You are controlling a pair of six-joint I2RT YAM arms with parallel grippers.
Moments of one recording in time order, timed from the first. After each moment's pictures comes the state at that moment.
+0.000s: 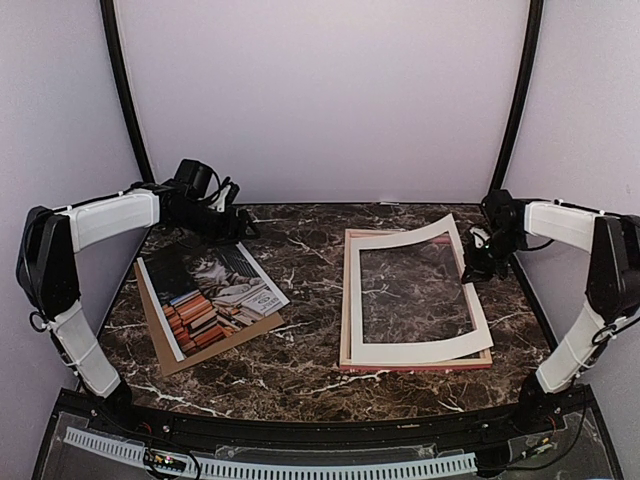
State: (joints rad) left arm -0.35 1.72 1.35 -0.51 0.39 -0.33; right arm 0.10 1.61 1.15 -0.85 -0.23 0.17
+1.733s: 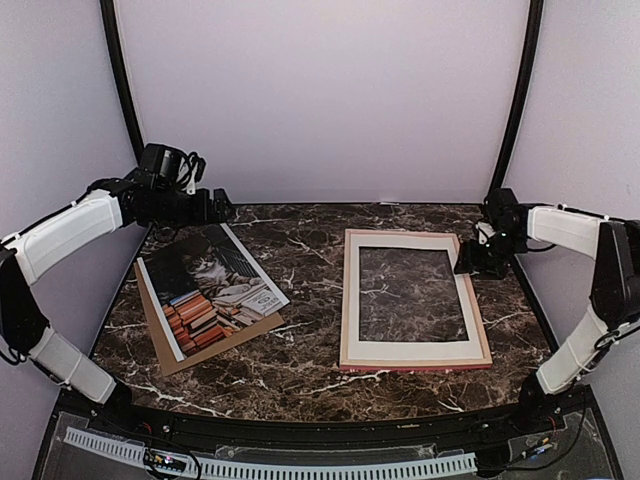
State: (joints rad) left arm -0.35 1.45 1.30 -0.53 0.09 -0.32; right arm 0.10 1.58 1.09 -0.71 -0.14 0.26
